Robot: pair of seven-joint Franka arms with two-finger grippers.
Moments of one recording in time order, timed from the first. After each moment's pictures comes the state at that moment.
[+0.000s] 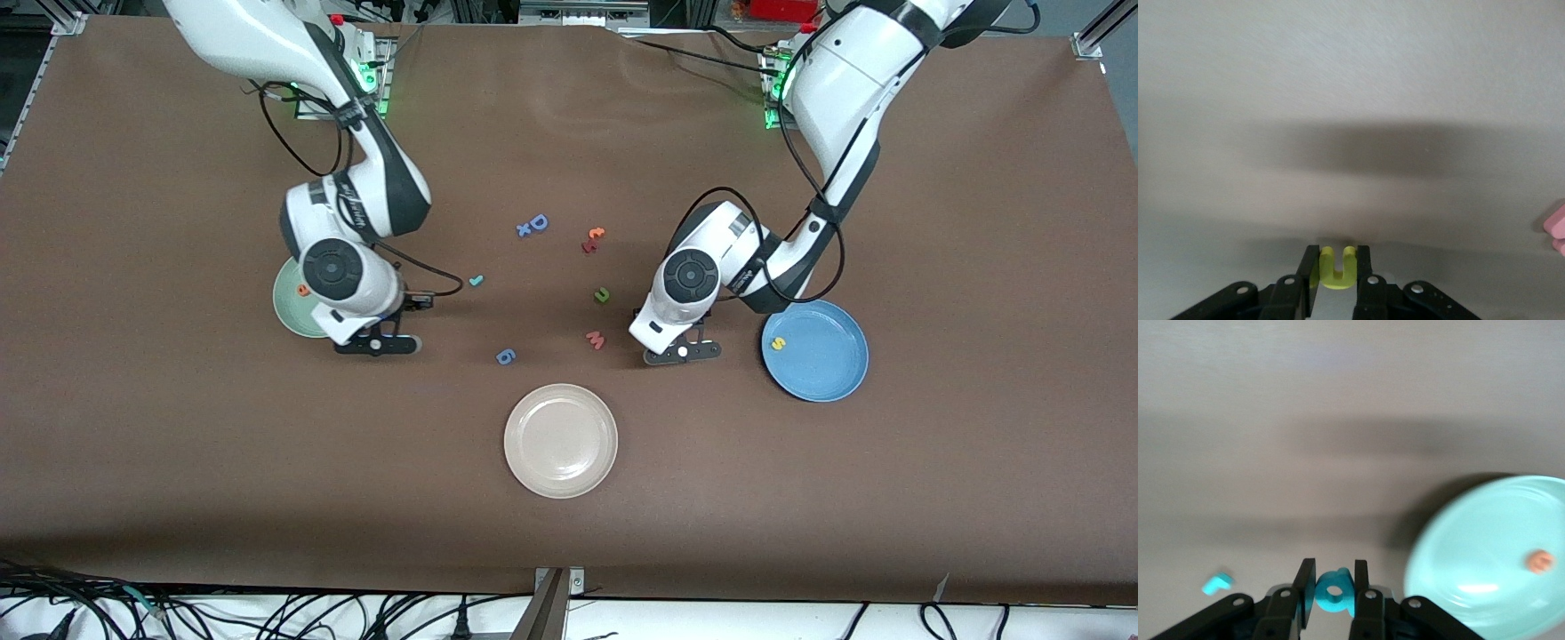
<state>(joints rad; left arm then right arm) -0.26 0.71 -0.32 -1.67 0.22 2.15 -0.77 0.43 0.47 -0.05 -1.80 0.02 2.03 0.34</state>
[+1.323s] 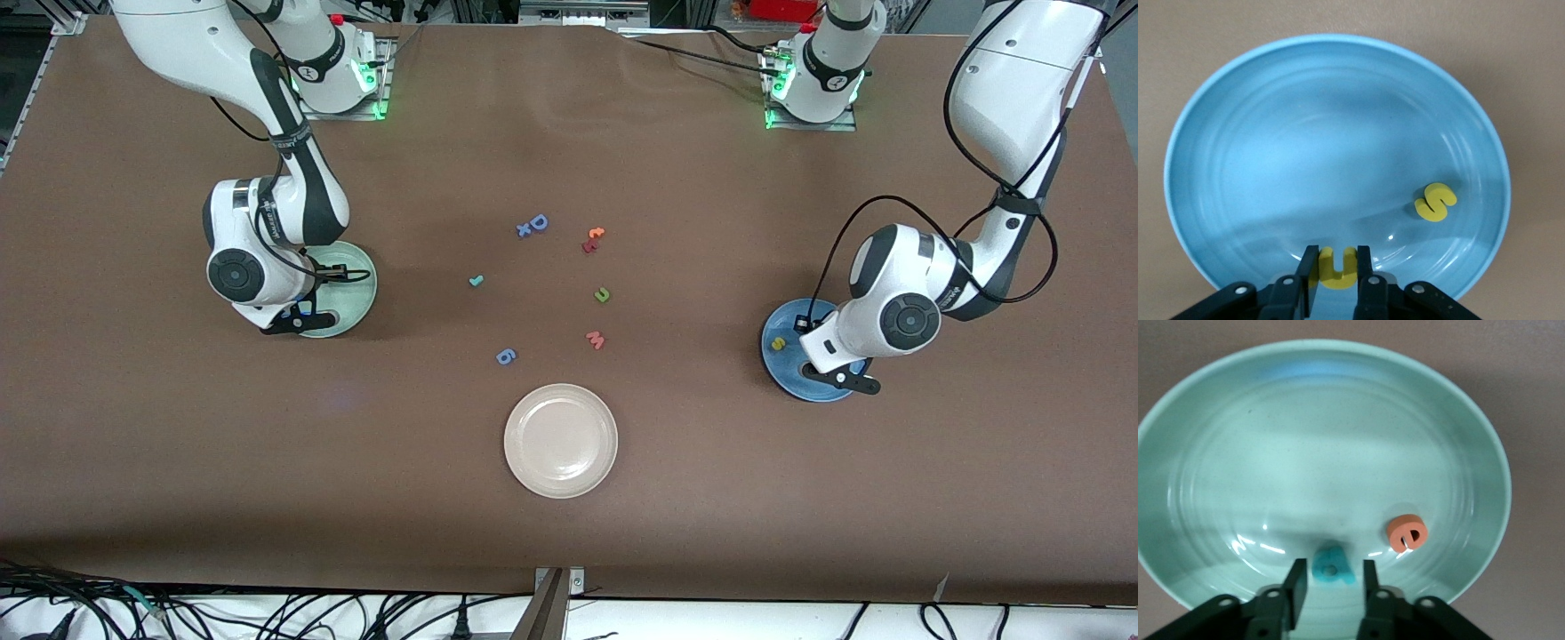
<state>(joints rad) 0.16 0.58 -0.32 -1.88 0.27 2.15 -0.05 0.41 0.43 -0.27 -2.12 0.04 2.15 -0.02</state>
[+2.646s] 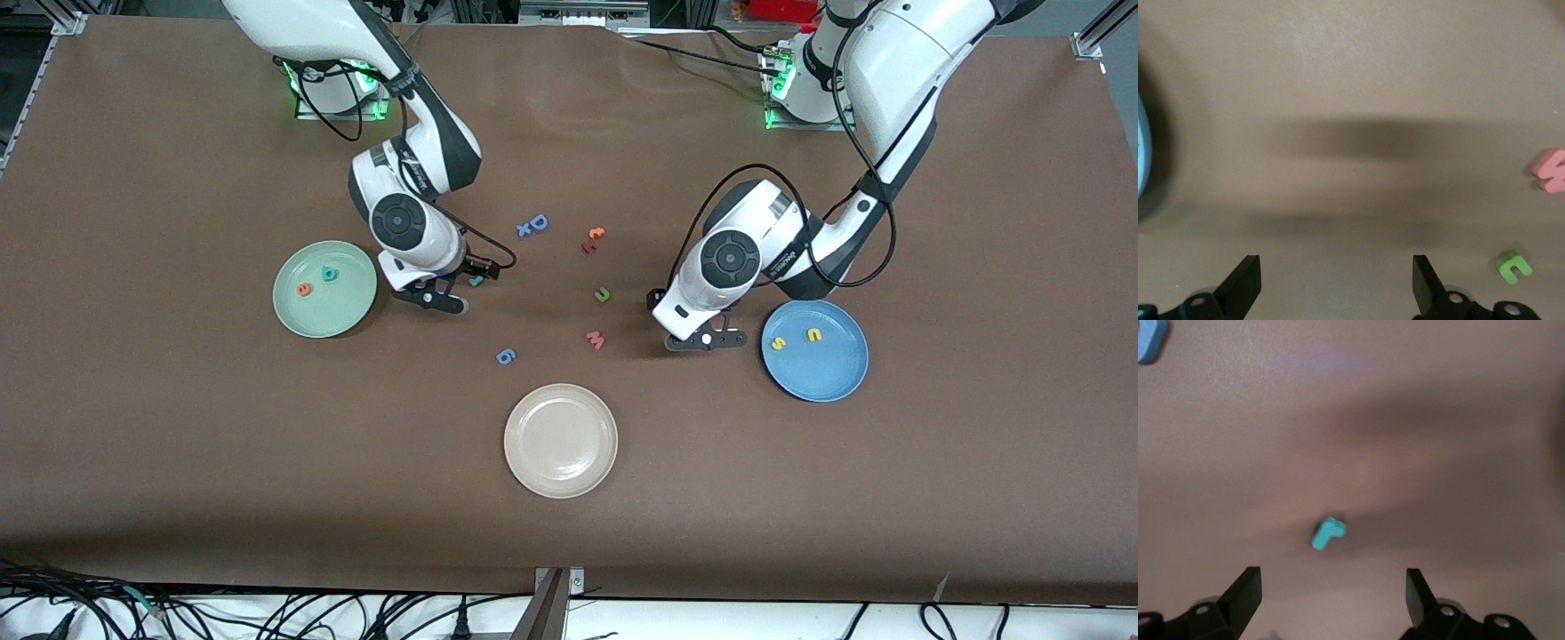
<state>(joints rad) -0.02 0.63 -0.55 -1.77 0.27 2.11 -0.75 0.51 0.48 0.09 -2.00 0.15 2.33 0.75</state>
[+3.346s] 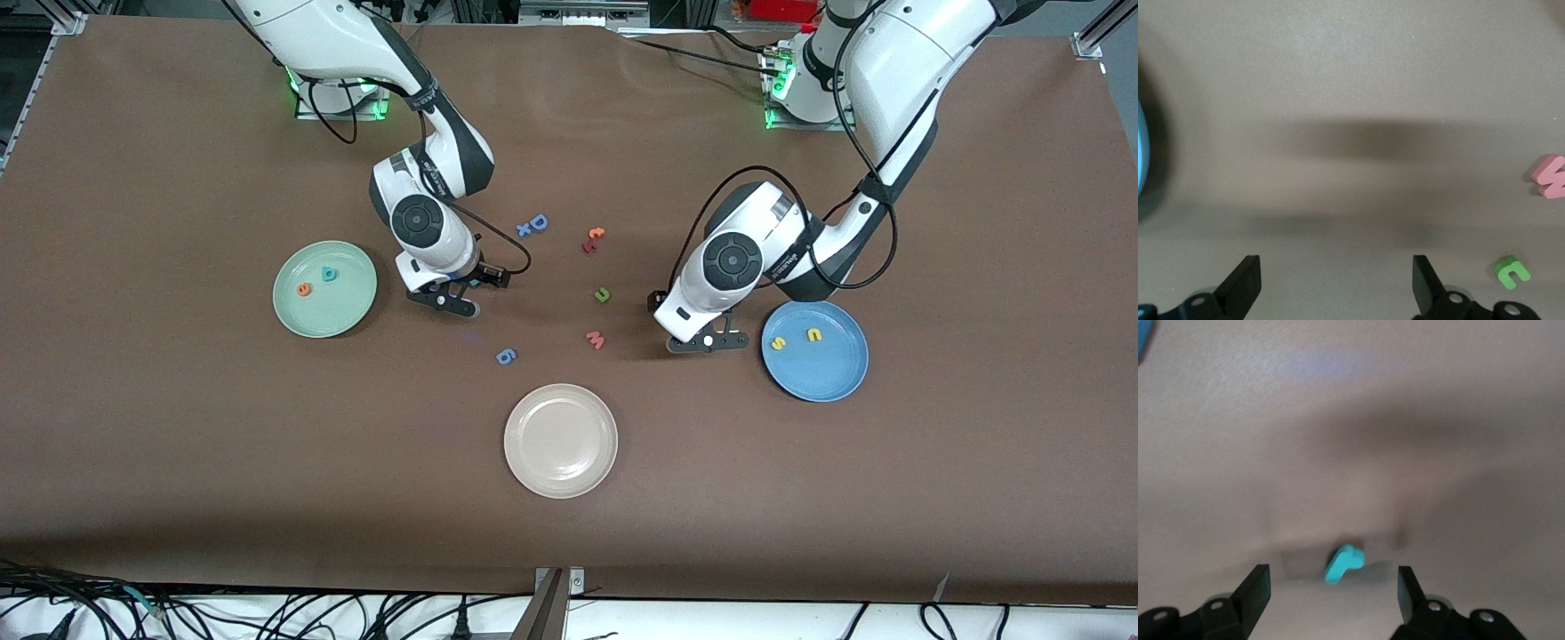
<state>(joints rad) -0.02 0.63 -0.55 -1.77 0.27 2.13 -0.76 0.54 0.52 0.06 -2.02 0.13 2.44 0.77</state>
